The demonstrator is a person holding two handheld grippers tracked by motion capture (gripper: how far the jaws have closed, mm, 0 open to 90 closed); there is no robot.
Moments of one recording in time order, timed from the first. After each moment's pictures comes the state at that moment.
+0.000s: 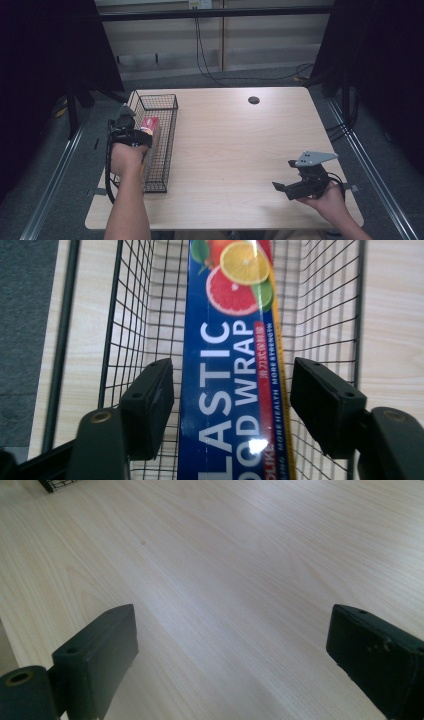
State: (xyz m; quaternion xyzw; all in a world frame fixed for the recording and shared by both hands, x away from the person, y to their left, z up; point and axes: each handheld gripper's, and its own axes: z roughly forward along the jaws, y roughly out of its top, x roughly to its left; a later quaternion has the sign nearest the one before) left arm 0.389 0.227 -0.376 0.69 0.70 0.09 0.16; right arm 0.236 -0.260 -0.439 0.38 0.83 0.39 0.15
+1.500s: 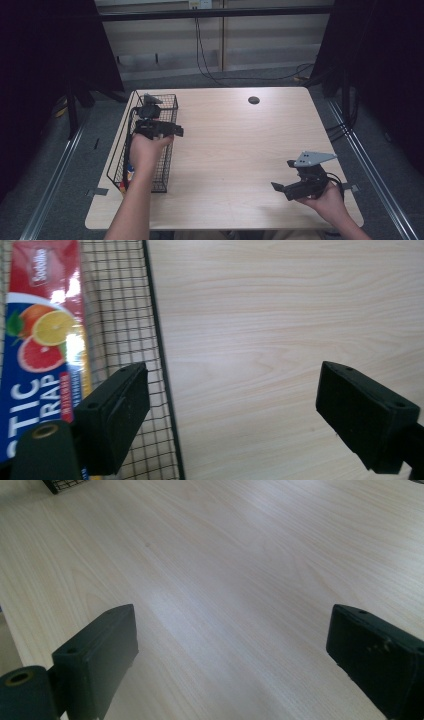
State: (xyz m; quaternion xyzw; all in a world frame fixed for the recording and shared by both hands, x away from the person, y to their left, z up) left arm 0.376 0.154 -0.339 0.76 0.59 0.05 0.28; right arm 0.236 -0.257 -0.437 0.37 0.83 0.39 0.15
